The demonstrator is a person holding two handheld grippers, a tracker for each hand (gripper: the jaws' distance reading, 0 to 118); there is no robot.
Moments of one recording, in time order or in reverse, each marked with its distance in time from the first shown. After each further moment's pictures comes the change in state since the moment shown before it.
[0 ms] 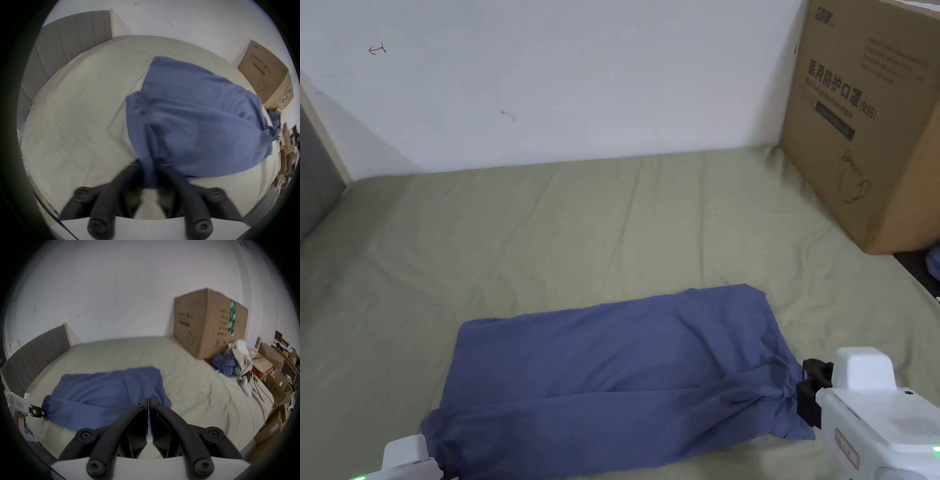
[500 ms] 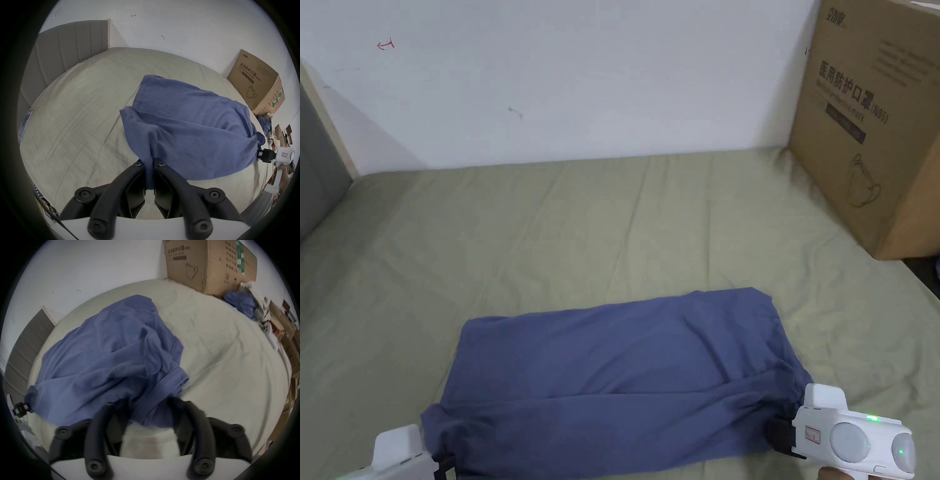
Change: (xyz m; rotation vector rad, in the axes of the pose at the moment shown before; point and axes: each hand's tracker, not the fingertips) left arm 0.002 0.002 0.031 0.082 -0.054 0.003; right arm 0.030 -0.065 -0.144 -0.426 0.063 -0.192
